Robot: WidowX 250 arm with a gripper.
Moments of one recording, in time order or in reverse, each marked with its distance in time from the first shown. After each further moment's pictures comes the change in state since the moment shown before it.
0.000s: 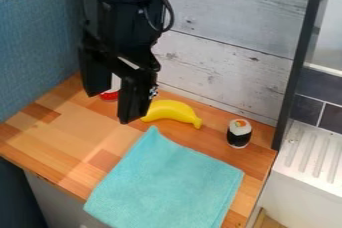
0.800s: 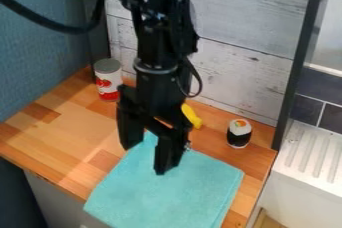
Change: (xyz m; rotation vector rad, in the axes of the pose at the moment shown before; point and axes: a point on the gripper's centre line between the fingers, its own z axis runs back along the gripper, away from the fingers) arm 0.027 -0.029 -0.065 -0.095 0.022 0.012
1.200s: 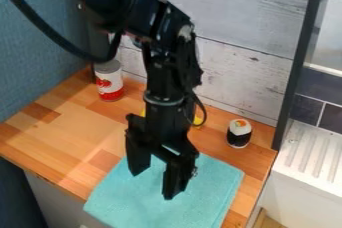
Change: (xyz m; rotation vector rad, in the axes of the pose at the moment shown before) arm 0.006 -0.005 -0.038 -0.036 0.053 0.021
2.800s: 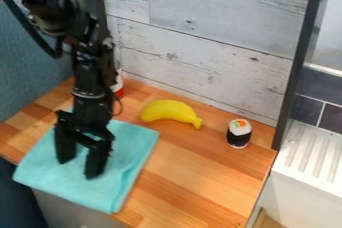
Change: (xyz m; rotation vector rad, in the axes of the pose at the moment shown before) arm -0.039 0.146 -0.052 0.023 0.217 0.244
